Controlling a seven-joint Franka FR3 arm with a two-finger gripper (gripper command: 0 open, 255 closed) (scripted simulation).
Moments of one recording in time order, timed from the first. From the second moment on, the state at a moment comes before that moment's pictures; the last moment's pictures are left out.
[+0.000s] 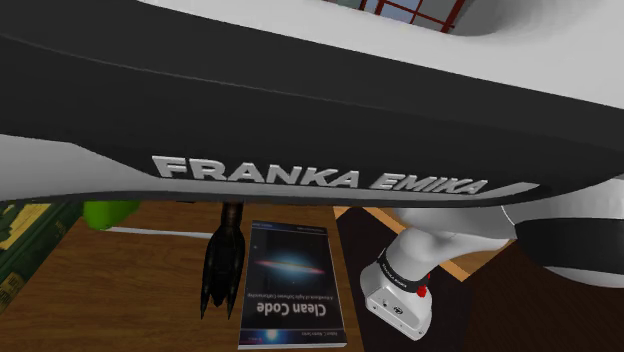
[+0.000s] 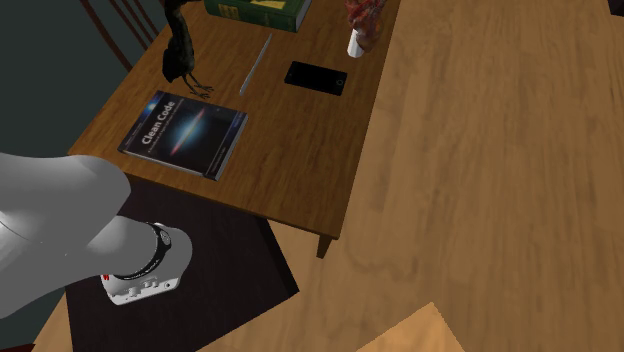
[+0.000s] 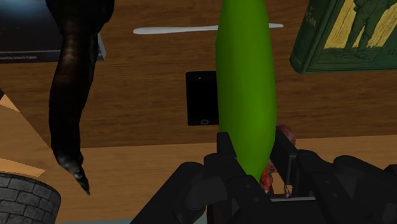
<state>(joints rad) -1.07 -0.65 1.72 -1.42 0.12 1.60 1.49</state>
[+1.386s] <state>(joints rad) -1.00 -0.69 1.76 -1.69 0.16 1.84 1.55</state>
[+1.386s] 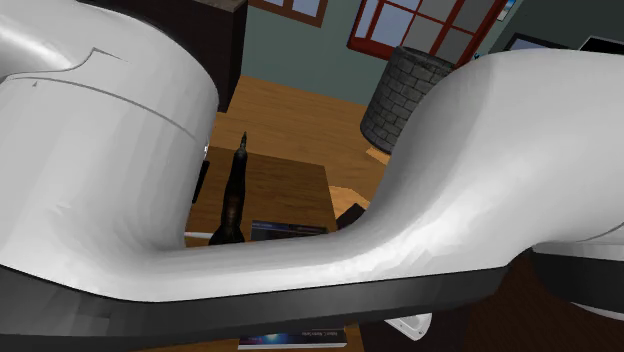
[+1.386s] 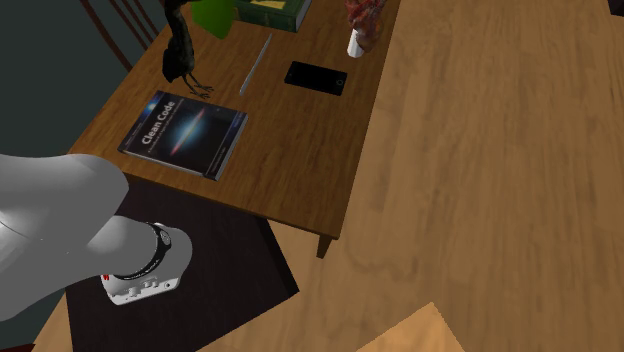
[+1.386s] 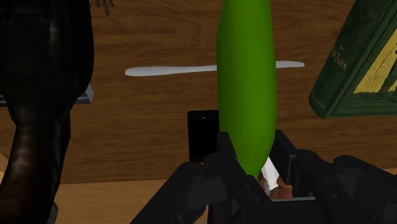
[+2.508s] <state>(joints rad) -1.03 -0.75 1.84 -1.80 0.22 2.00 1.57</state>
